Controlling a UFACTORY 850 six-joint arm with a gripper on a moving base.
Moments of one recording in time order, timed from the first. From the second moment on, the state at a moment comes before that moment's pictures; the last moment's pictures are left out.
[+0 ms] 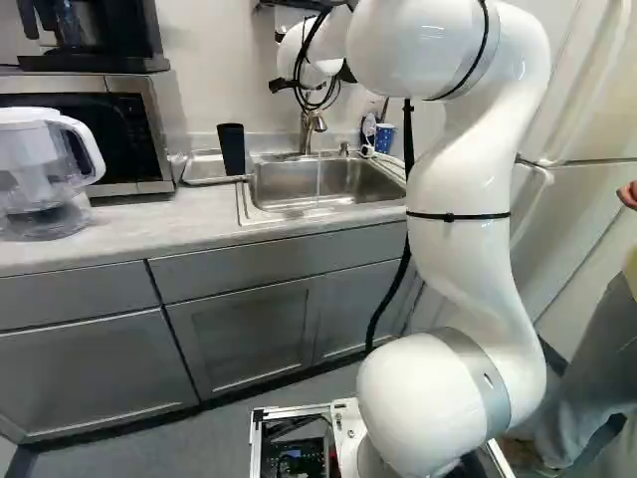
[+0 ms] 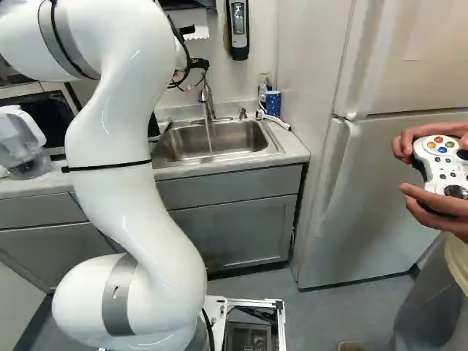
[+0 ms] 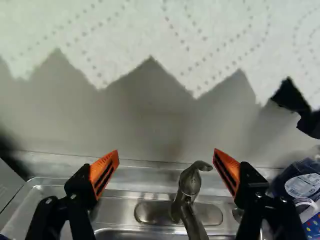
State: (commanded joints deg) arm 10.1 -25.2 -93.9 -0.2 6.3 -5.4
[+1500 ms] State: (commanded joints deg) arm 10.9 -20.9 -88.8 -0.2 3.4 -5.4
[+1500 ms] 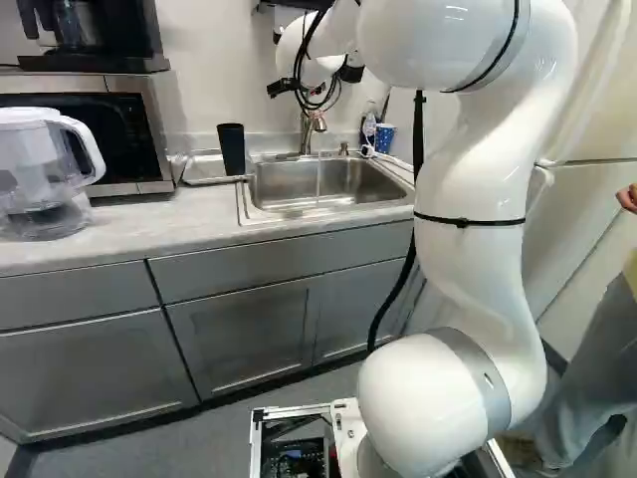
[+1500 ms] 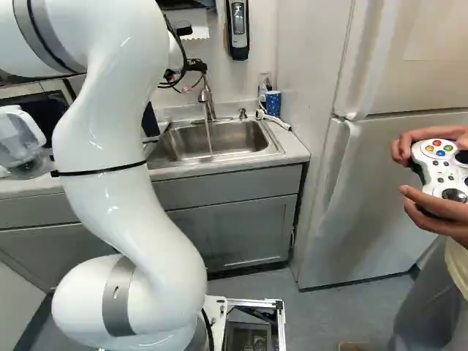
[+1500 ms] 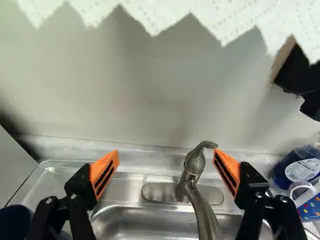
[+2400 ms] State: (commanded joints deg) arm 10.6 -22.2 -92.5 -0.2 3.4 -5.4
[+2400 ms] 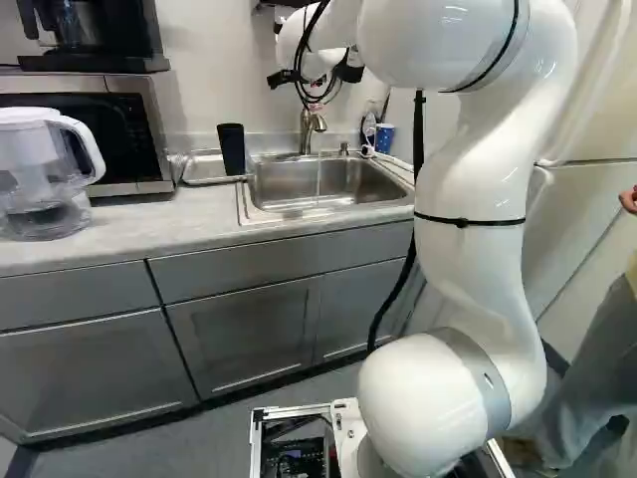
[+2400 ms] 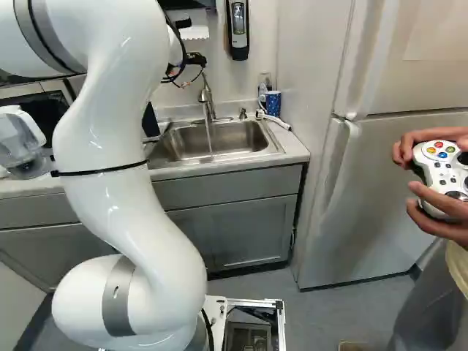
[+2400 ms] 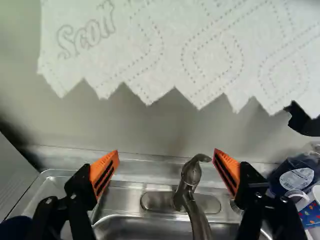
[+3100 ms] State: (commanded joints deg) arm 10.7 -26.3 -97.5 -0.2 3.4 -5.4
